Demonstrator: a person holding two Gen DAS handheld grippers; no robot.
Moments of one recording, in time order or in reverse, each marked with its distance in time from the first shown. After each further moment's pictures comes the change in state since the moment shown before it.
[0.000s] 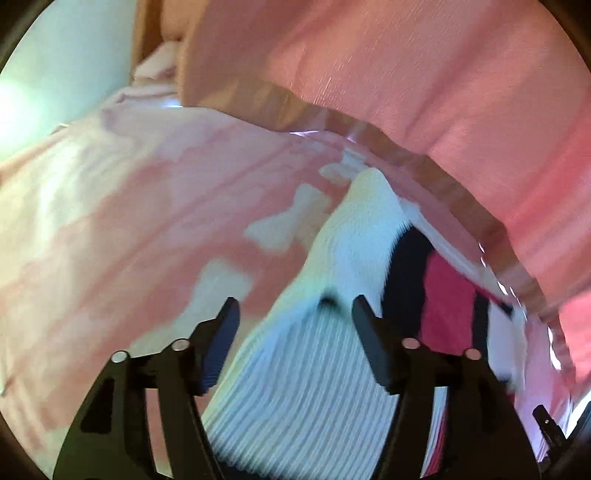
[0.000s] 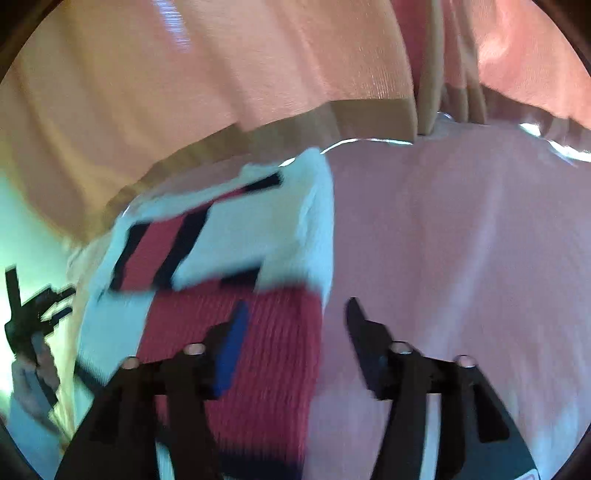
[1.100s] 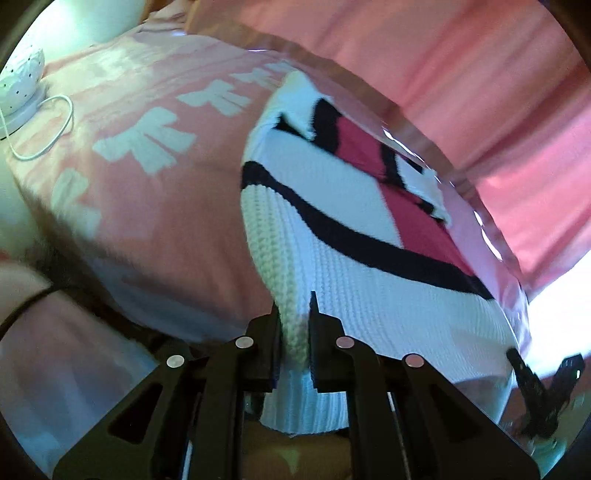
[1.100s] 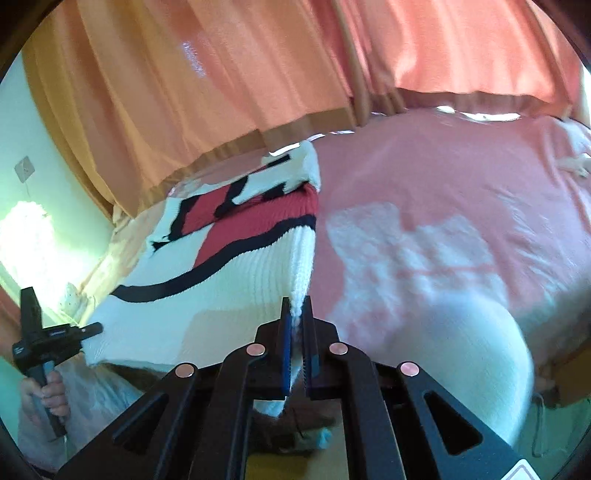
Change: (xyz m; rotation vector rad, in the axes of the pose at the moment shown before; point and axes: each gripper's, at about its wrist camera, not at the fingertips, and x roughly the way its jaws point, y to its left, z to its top) left arm -0.198 -0.001 -0.242 0.074 0.167 -0.238; right arm -0.216 -0.047 -0.196 0.041 -0.102 0.026
